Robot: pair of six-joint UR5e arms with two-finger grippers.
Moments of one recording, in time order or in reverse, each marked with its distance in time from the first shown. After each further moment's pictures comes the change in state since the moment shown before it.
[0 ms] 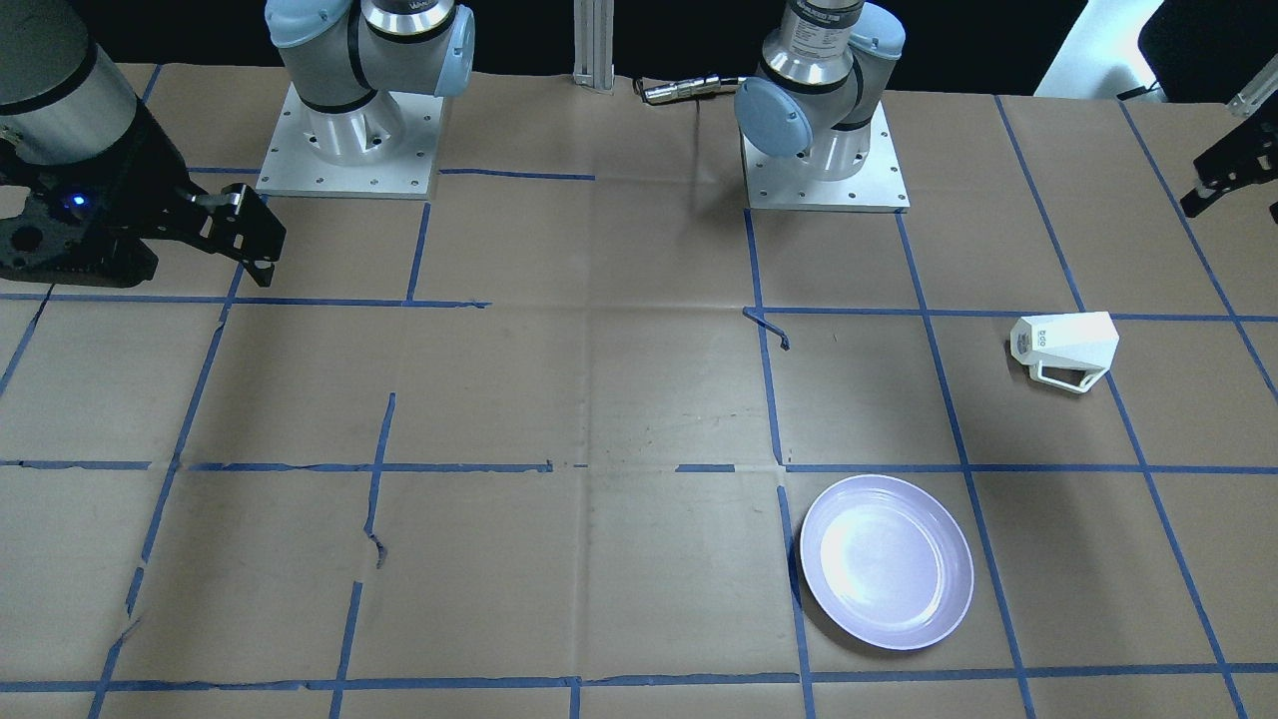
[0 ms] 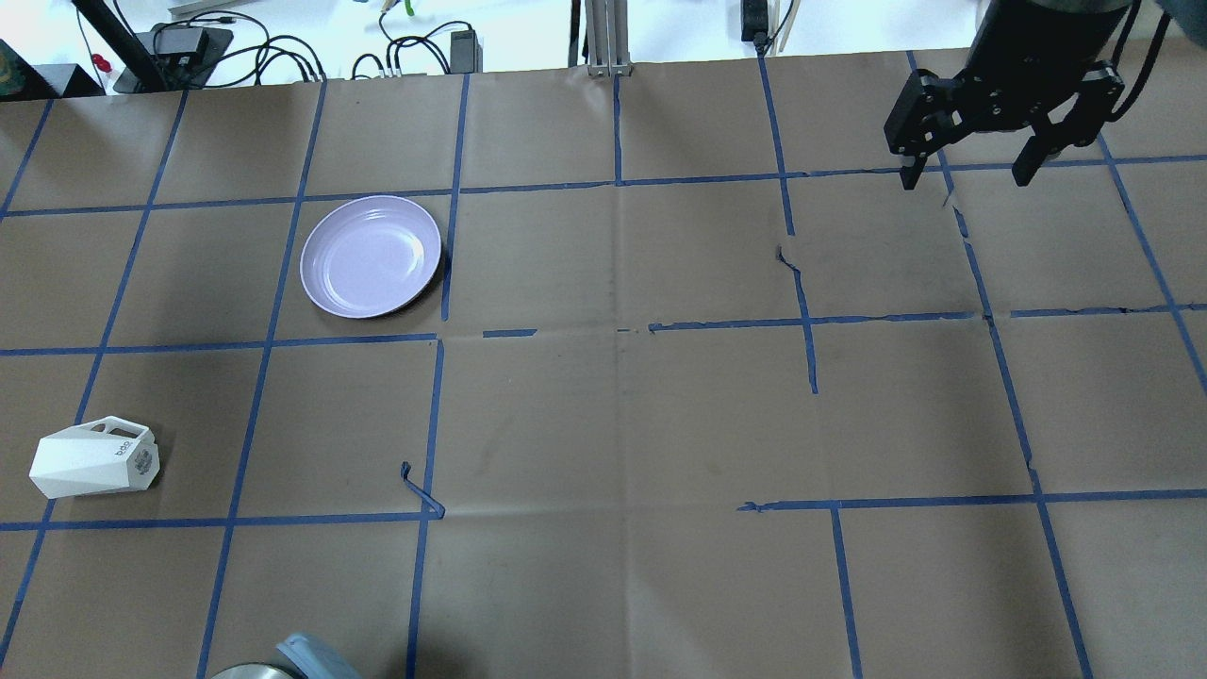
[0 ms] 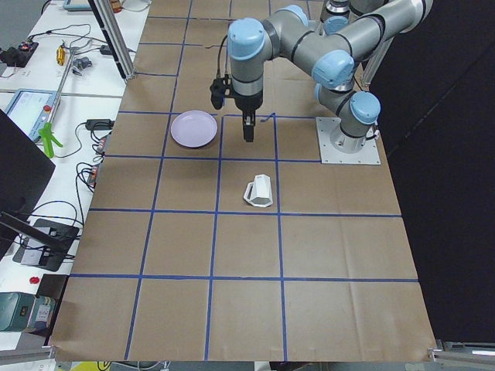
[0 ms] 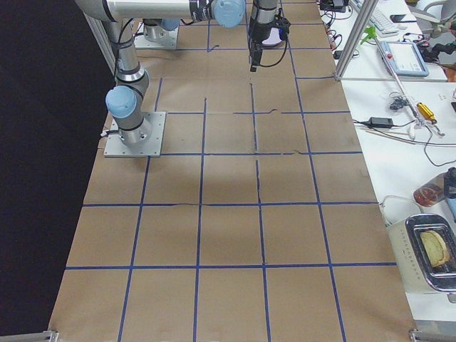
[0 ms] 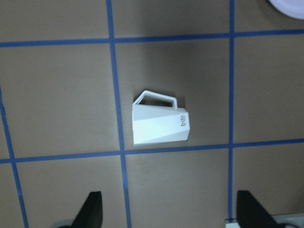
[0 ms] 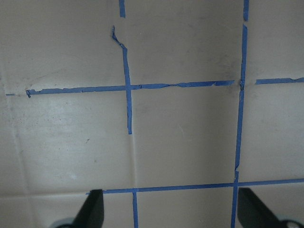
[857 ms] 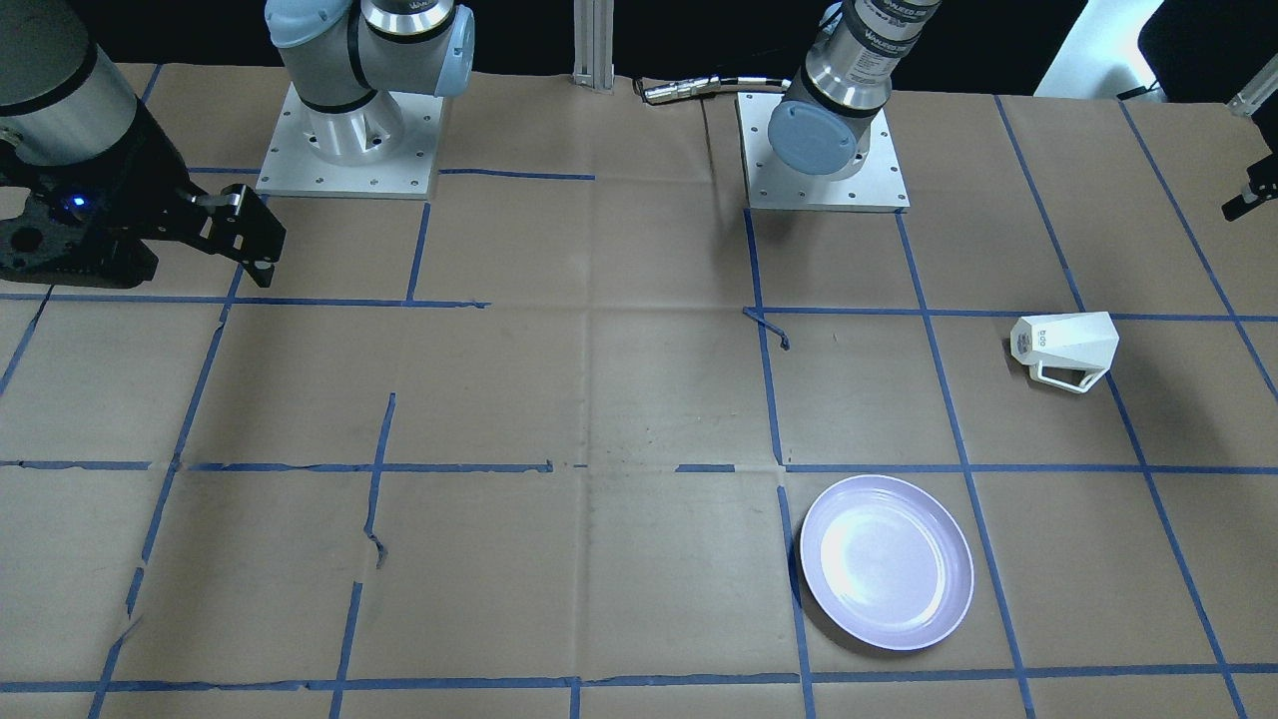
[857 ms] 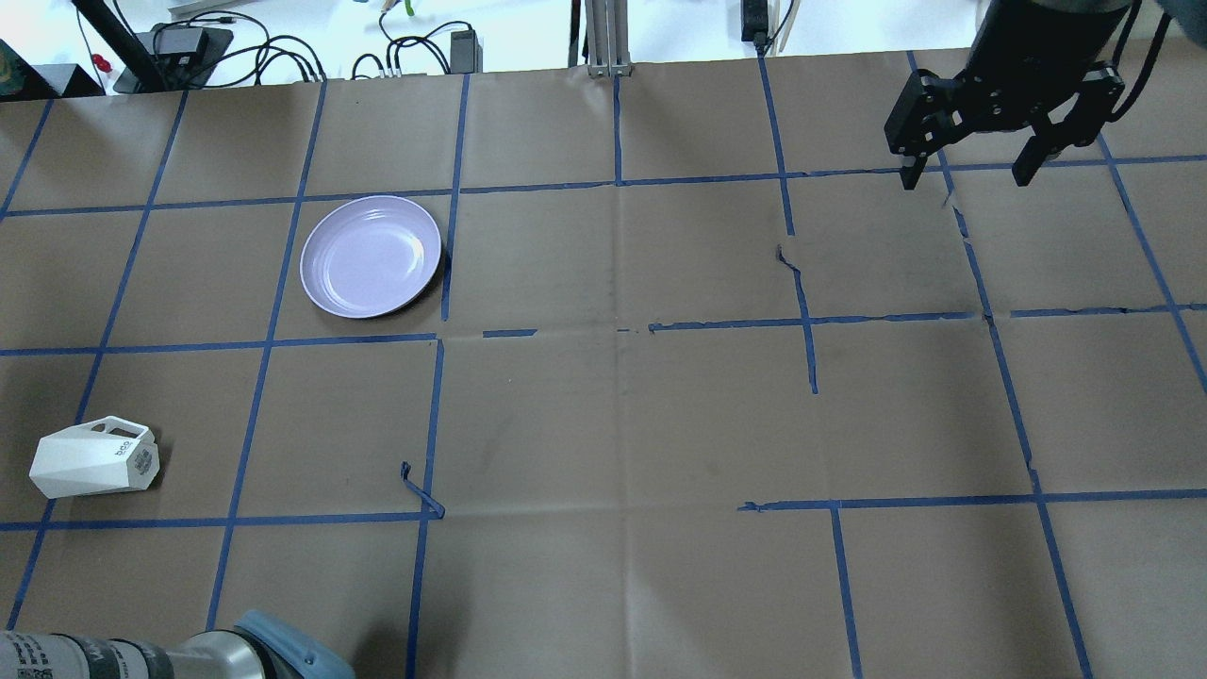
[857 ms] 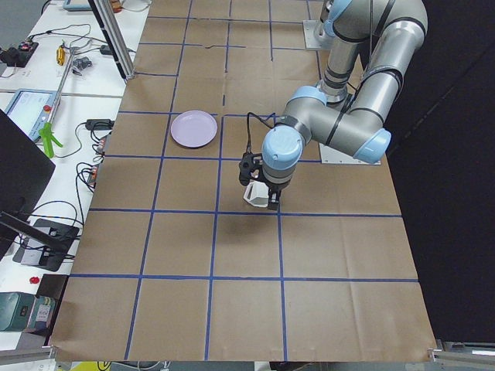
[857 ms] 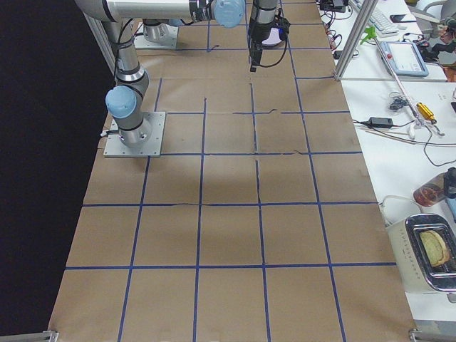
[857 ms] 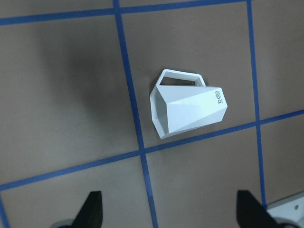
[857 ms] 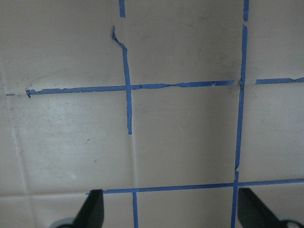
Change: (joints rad) left arm 0.192 -0.212 0.002 -0.003 -0.122 0.316; right arm 0.000 0.000 0.000 0.000 0.000 0.000
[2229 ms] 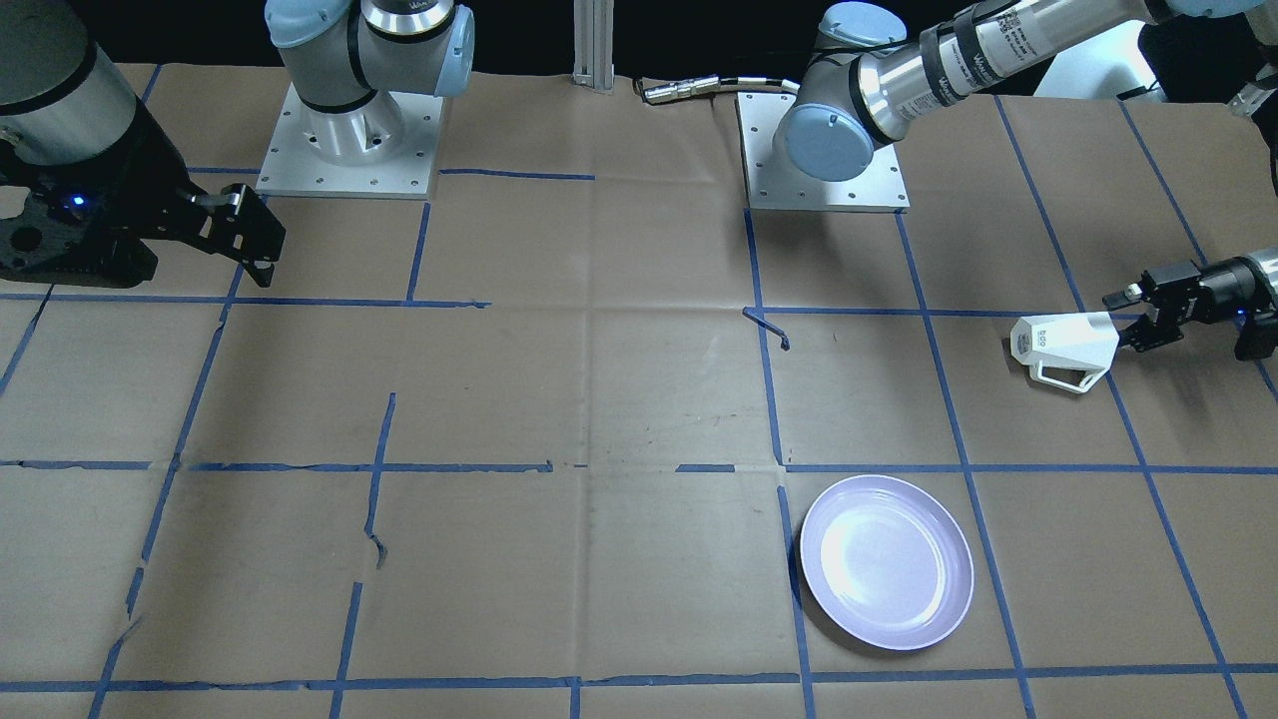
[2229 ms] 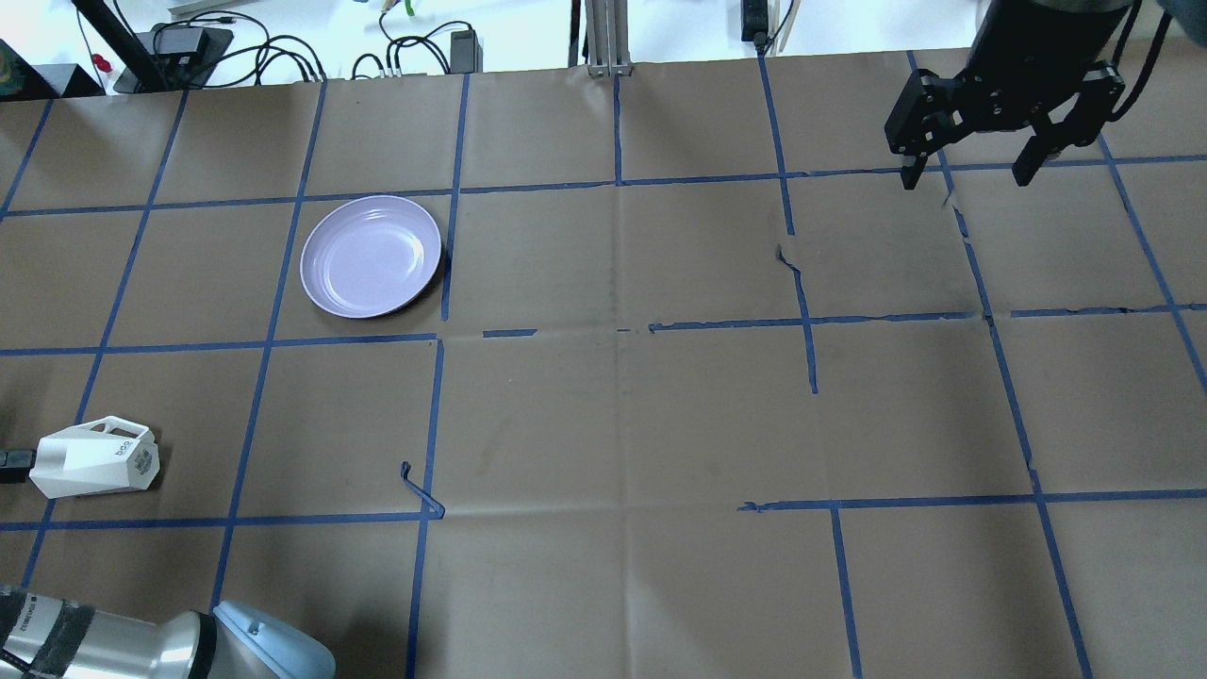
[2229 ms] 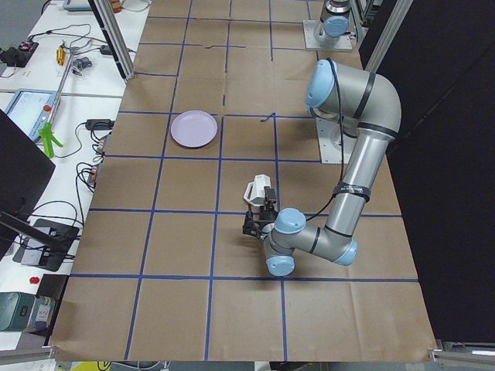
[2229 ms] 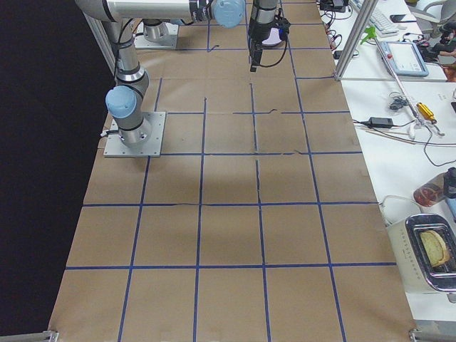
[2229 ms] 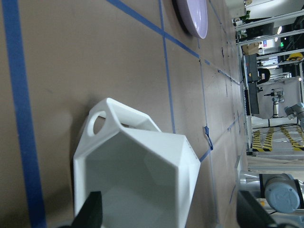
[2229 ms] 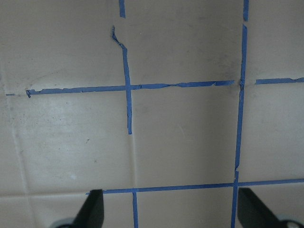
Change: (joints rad) left arm 0.102 -0.474 0.029 -0.396 -0.335 0.244; right arm 0.000 0.000 0.000 0.000 0.000 0.000
